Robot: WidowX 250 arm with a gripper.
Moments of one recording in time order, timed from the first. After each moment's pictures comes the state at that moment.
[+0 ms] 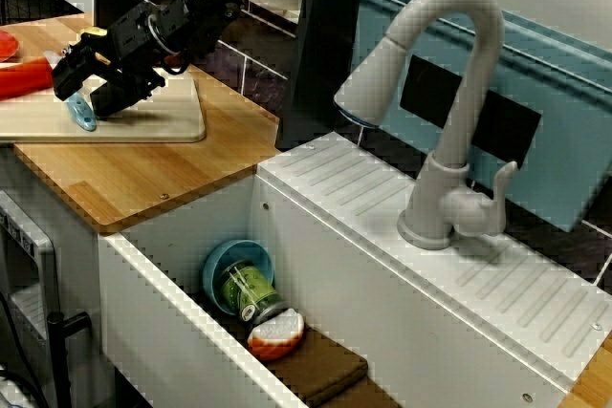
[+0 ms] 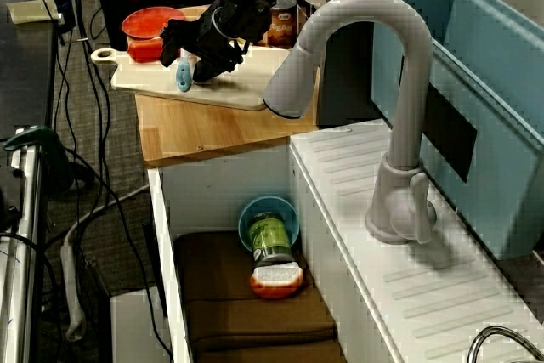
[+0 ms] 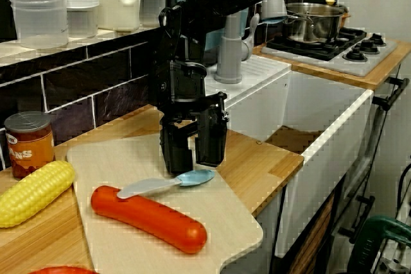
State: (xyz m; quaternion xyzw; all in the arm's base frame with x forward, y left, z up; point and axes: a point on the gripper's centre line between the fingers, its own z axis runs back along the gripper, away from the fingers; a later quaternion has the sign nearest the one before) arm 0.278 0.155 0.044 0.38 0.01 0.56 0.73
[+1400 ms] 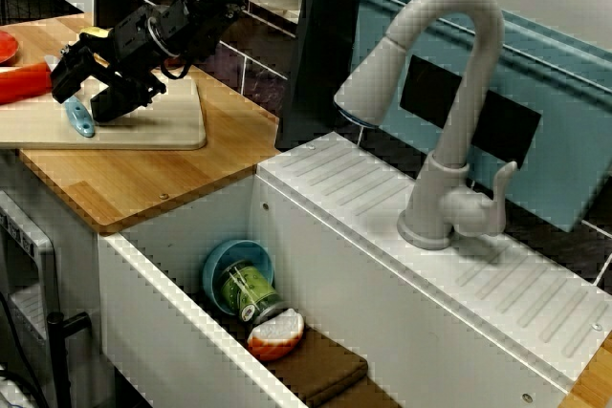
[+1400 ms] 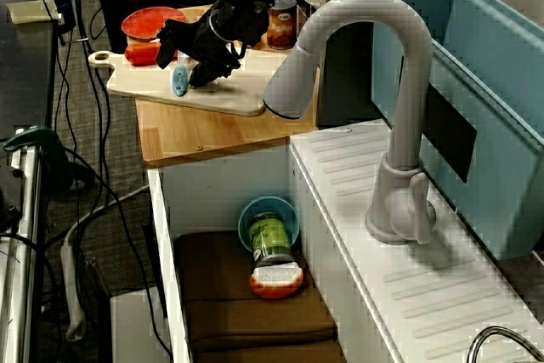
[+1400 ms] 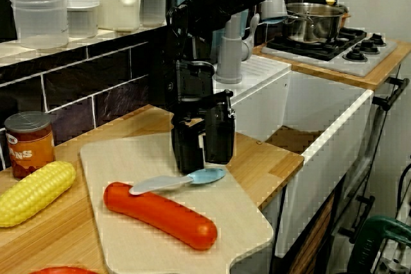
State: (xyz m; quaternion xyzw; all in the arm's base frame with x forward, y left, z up) arm 0.269 0.145 0.045 0.38 0.04 0.53 0.76
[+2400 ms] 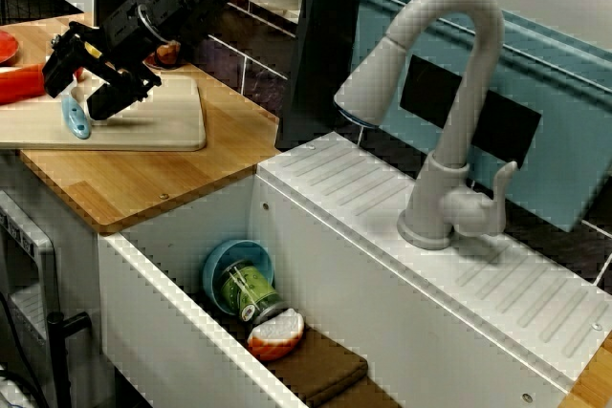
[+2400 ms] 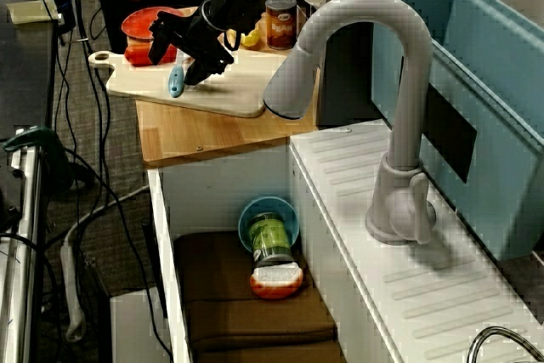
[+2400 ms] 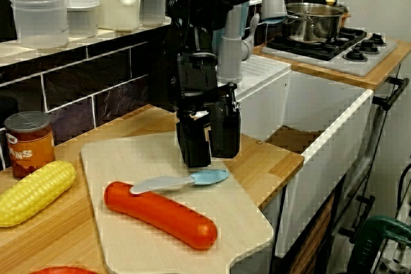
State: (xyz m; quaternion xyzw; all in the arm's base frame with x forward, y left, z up) arm 0.263 0.147 0.057 0.35 0.06 0.53 0.77
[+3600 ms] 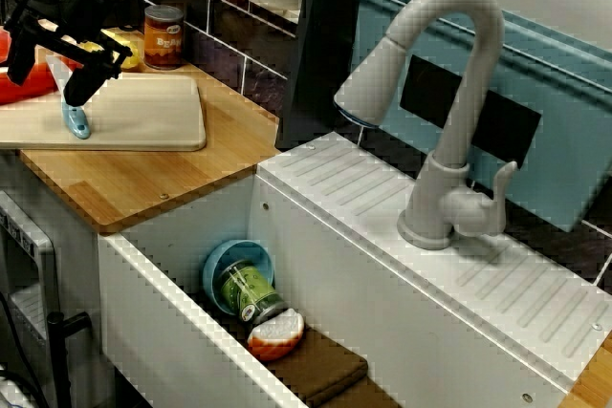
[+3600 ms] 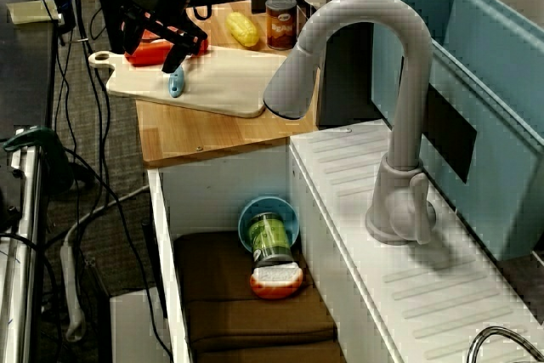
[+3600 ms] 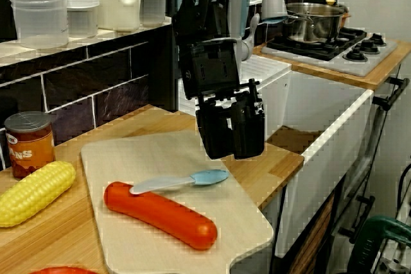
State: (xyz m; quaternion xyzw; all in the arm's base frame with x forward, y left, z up) arm 0.236 0.150 0.074 0.22 0.10 0.52 0.82
